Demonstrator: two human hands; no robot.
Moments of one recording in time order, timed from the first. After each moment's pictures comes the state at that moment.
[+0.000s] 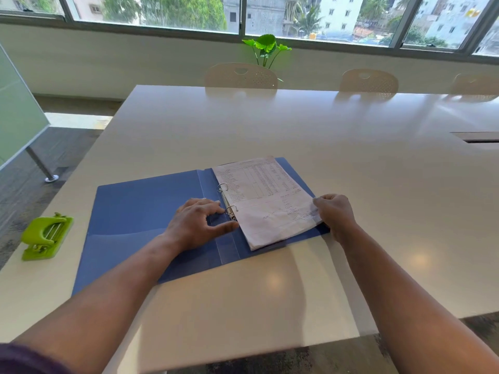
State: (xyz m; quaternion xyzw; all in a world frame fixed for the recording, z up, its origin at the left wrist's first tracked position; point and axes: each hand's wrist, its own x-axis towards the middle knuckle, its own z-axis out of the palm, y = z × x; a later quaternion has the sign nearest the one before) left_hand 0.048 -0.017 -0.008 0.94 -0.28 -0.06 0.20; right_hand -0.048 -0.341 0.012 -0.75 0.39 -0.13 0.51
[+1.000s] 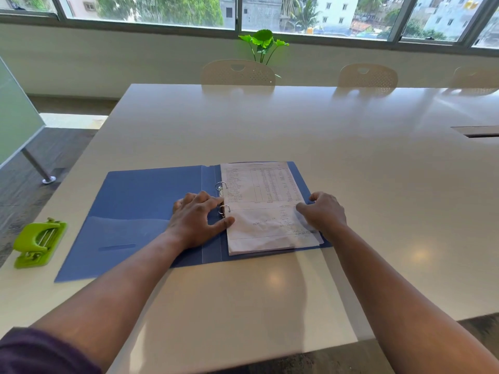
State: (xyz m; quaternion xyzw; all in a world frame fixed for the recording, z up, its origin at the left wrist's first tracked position) left_hand 0.066 -0.027 -0.017 0.95 -0.29 -0.01 0.15; right_hand -0.032 -0.332 0.001 -0.89 0.35 -0.04 0.28
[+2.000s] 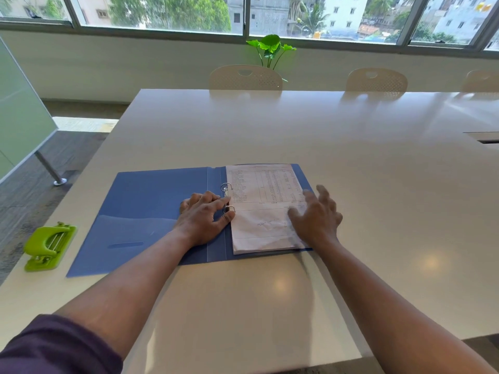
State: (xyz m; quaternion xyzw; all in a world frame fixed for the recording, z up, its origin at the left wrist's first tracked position) left_hand 0.085 -0.034 -0.017 0.95 -0.27 -0.02 0.14; right_hand -0.030 -0.291 0.005 -0.93 0.28 -0.10 0.21
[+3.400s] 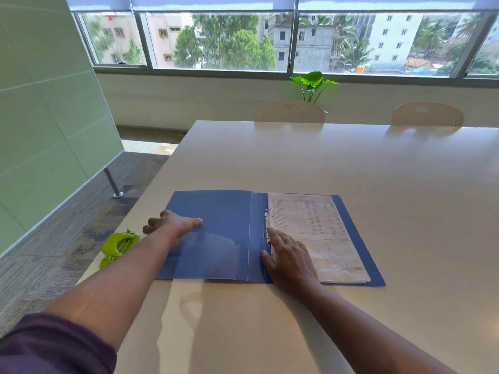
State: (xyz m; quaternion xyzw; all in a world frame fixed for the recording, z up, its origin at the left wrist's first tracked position) left_hand 0.115 0.087 0.031 0.92 0.27 -0.09 0.25; right_hand -0.017 -0.175 -0.011 -0.98 -0.01 -0.07 0.20
